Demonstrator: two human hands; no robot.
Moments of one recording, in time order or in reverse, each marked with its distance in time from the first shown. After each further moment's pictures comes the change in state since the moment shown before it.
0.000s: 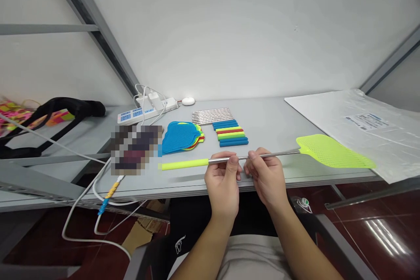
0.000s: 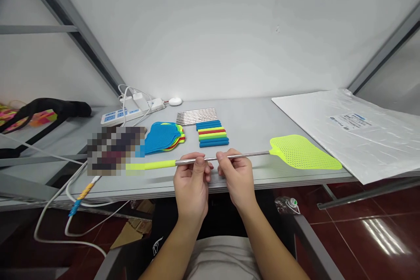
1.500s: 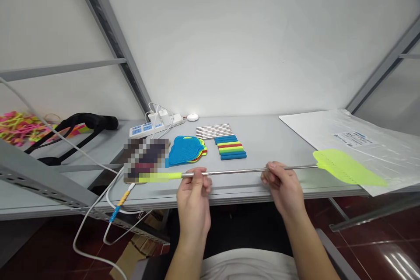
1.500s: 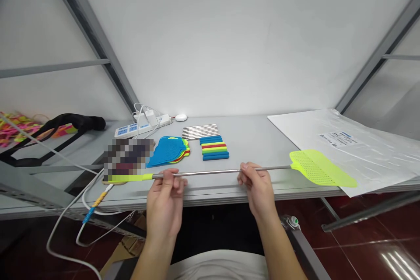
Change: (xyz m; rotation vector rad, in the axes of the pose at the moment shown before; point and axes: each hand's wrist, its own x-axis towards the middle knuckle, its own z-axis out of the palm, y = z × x) left_hand 0.003 0.043 -0.037 -0.107 0.116 0.012; right_hand -0.002 -0.028 -0.030 0.072 0.068 0.024
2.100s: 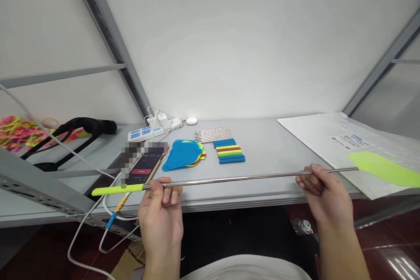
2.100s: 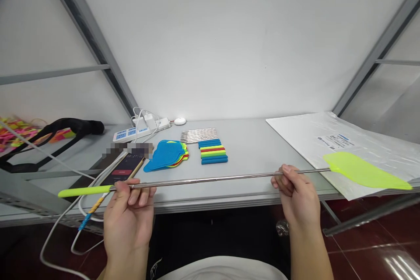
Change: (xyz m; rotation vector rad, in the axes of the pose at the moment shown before) left_hand 0.019 0.050 -0.031 -0.037 0.166 0.151; right_hand 0.008 -0.052 -0.061 0.060 0.275 -0.077
